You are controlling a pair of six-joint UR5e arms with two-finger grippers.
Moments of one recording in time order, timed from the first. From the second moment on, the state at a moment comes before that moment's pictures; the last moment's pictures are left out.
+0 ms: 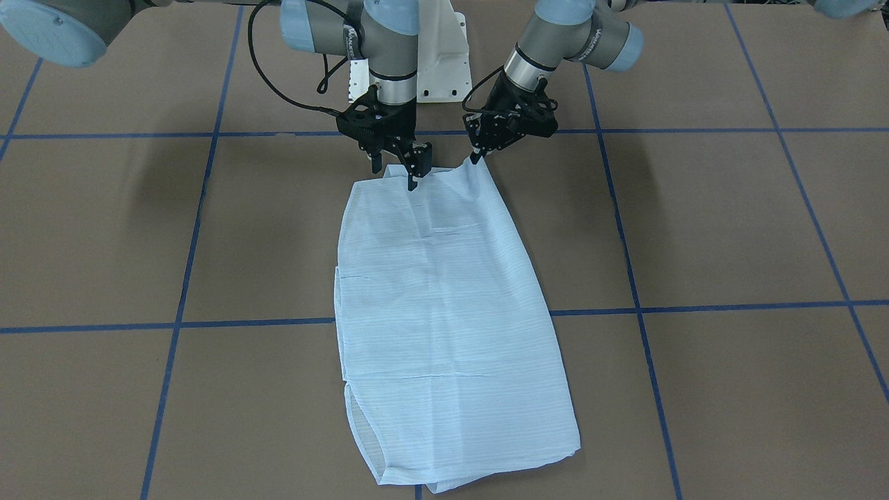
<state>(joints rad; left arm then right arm) -0.27 -1.85 -1.88 -2.18 -1.56 -1.60 0.24 -0.89 1.70 -1.63 1.42 2.05</state>
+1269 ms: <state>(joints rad) -0.27 -1.84 -1.88 -2.18 -1.56 -1.60 0.20 -0.89 1.68 -1.64 1.43 2.09</state>
